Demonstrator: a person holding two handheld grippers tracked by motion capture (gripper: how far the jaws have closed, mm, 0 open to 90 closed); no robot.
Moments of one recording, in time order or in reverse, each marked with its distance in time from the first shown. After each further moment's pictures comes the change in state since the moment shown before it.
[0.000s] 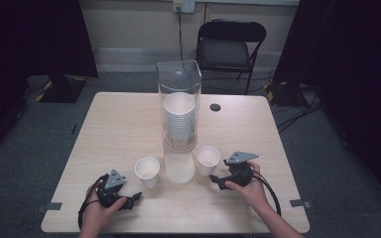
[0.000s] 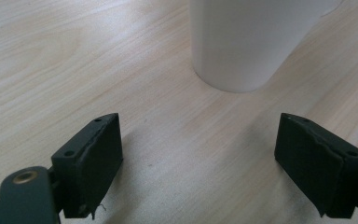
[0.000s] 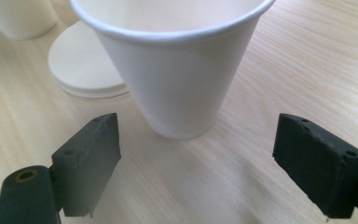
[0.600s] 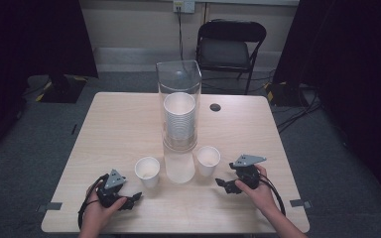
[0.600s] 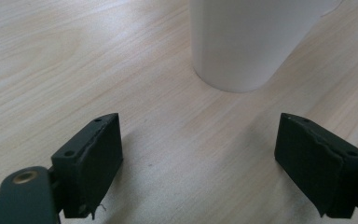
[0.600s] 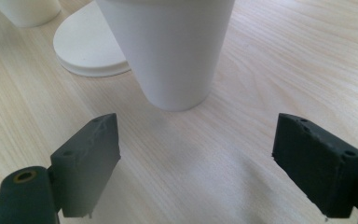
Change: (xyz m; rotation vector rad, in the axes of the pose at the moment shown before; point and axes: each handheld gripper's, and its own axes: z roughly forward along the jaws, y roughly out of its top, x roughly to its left) left arm 0.000 0.000 0.000 0.000 0.000 0.000; right arm -0.005 -0.014 -0.016 0.001 0.000 0.019
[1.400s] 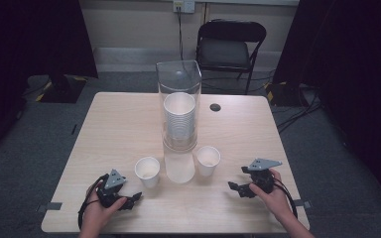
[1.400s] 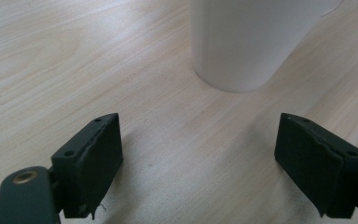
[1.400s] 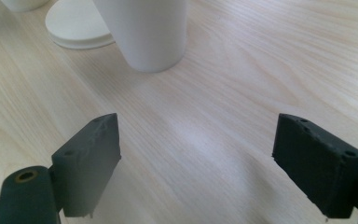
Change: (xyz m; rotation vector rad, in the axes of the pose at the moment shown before) left arm 0.000 0.000 0.000 0.000 0.000 0.000; right arm -0.017 -0.024 -0.030 0.005 -0.012 0.023
